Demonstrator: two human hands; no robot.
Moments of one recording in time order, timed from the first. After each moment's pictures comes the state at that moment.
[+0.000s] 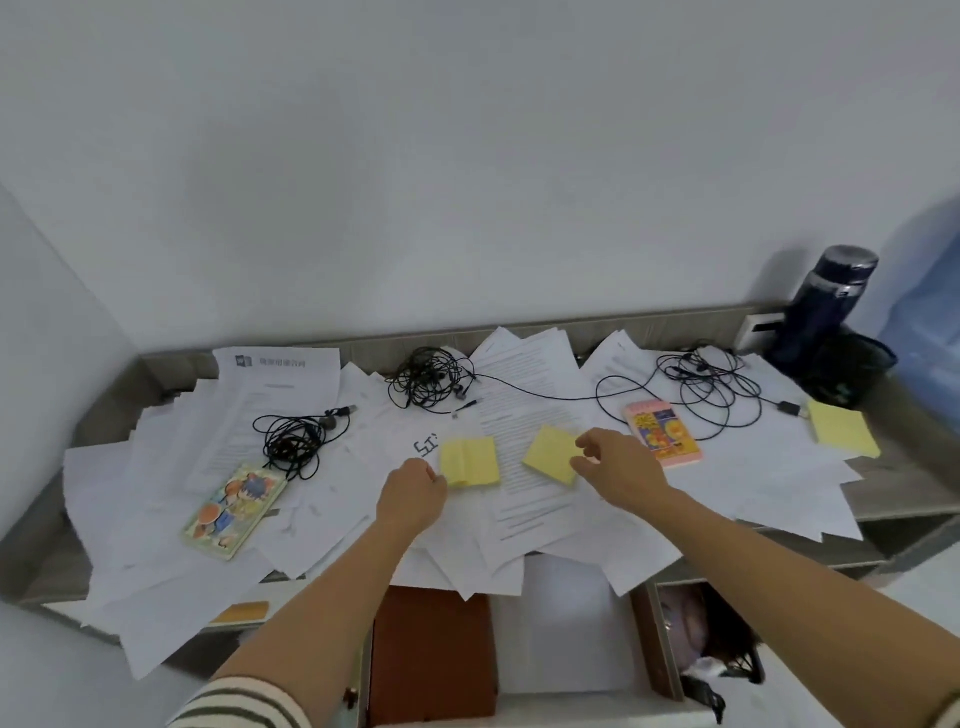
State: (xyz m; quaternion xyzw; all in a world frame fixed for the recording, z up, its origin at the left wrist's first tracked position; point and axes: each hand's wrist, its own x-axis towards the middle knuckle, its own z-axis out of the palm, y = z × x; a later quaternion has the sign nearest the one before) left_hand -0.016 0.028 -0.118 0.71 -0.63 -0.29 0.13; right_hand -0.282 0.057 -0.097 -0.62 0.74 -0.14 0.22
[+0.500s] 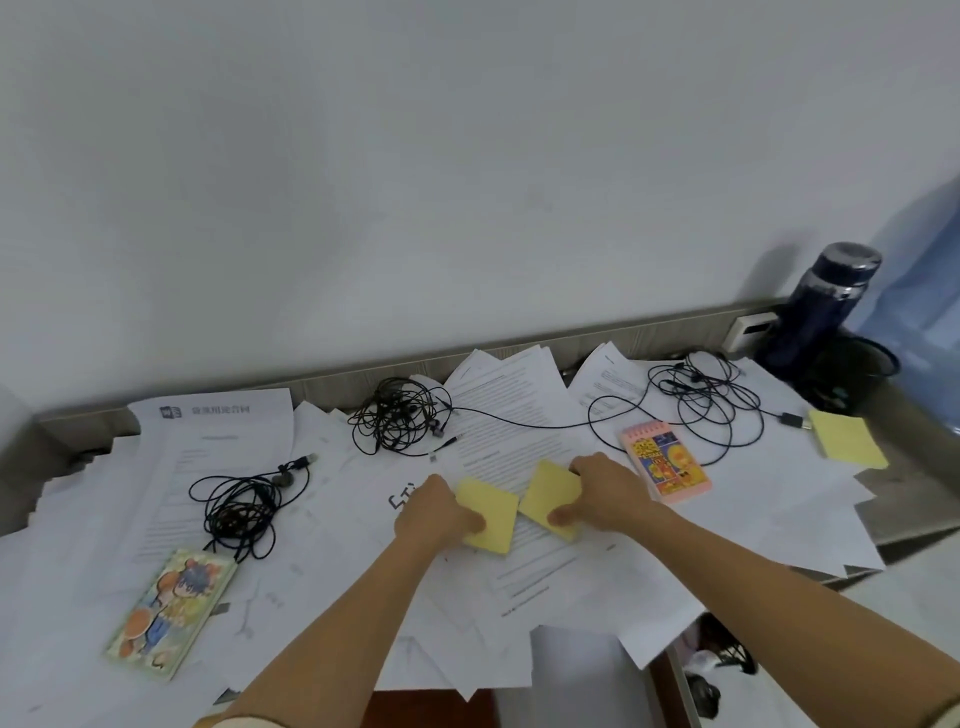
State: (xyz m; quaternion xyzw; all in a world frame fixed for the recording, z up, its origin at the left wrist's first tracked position) left_hand -0.070 -0.064 -0.128 0.68 -0.63 -0.38 0.00; right_hand -0.291 -0.019 -0.119 -0.58 0.77 0.01 0.26
